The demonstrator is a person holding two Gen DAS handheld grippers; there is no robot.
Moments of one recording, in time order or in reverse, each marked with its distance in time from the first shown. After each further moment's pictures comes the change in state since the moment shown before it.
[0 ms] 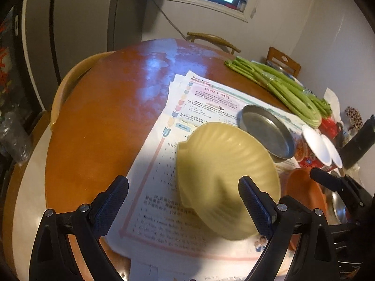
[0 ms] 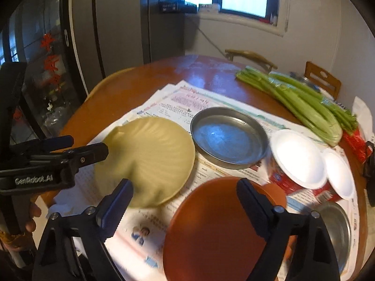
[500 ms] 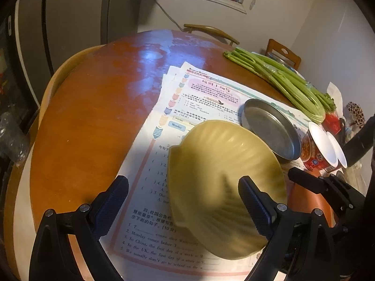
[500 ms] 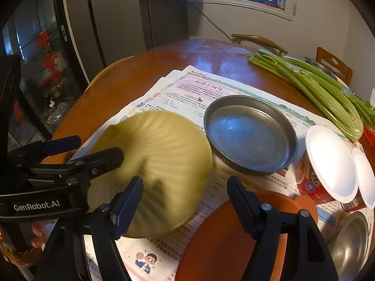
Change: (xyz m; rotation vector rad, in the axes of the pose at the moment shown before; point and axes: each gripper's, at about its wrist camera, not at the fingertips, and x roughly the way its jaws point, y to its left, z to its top) left arm 0.027 -0.007 0.009 0.006 0.043 -0.006; right arm 0.043 0.006 0.010 0.014 0.065 0.043
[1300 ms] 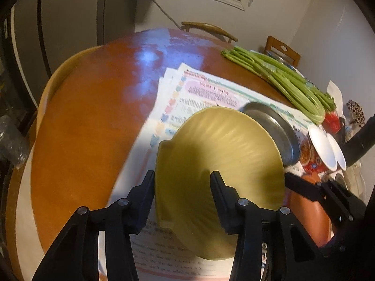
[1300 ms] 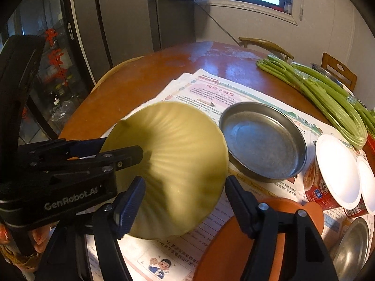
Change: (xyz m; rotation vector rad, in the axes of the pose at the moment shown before) left arm 0.002 0.000 0.019 0.012 0.019 -0.005; right arm -0.005 0.016 0.009 -0.025 -0.016 0.029
